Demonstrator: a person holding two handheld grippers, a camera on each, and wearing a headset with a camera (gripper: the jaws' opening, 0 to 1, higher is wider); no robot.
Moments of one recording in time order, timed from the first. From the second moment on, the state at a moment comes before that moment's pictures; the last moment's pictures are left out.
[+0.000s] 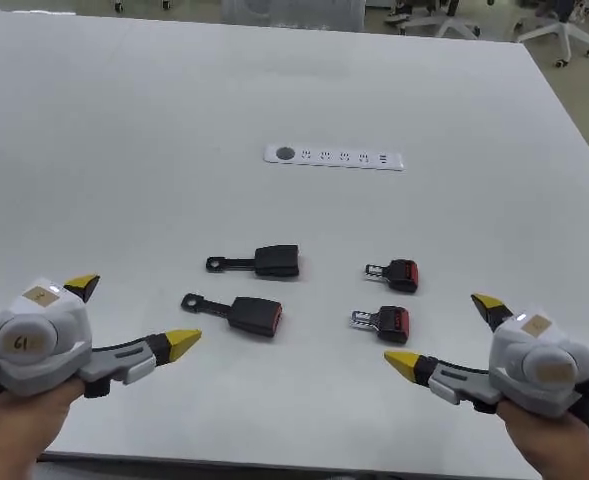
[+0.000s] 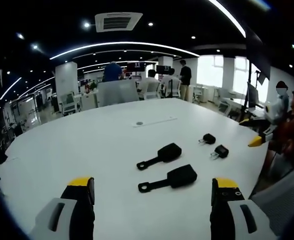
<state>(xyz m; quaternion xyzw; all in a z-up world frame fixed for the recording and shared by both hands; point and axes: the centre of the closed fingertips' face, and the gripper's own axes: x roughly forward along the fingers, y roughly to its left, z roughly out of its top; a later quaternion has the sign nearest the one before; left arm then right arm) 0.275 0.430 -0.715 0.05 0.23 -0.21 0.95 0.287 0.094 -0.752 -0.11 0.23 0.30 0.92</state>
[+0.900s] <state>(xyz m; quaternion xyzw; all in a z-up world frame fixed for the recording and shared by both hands) 0.273 0.401 -0.713 0.06 0.24 -0.31 0.92 0.290 0.104 -0.739 -0.08 0.21 0.34 0.91</state>
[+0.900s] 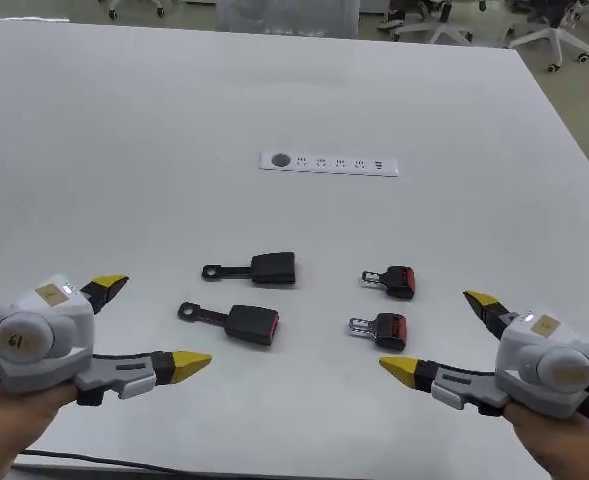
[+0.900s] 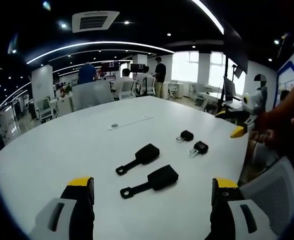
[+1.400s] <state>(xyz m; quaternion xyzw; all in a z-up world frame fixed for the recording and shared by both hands) 0.274 0.402 -0.711 0.05 0.24 -0.31 0.92 0.291 0.106 -0.736 -0.08 0.21 0.34 0.91</state>
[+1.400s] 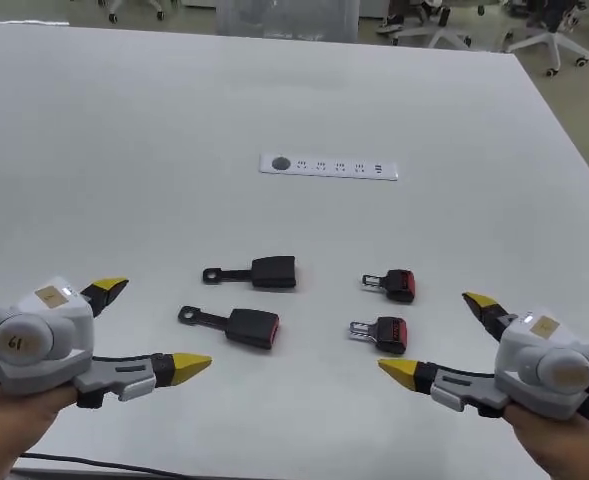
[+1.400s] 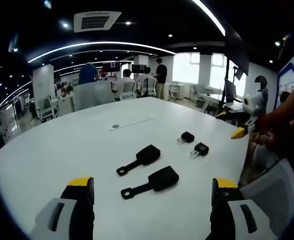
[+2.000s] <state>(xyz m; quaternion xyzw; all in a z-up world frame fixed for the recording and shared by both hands) 0.268 0.404 -0.711 0.05 0.24 -0.31 0.92 0.284 0.111 -0.737 -0.08 0.22 0.35 0.91</state>
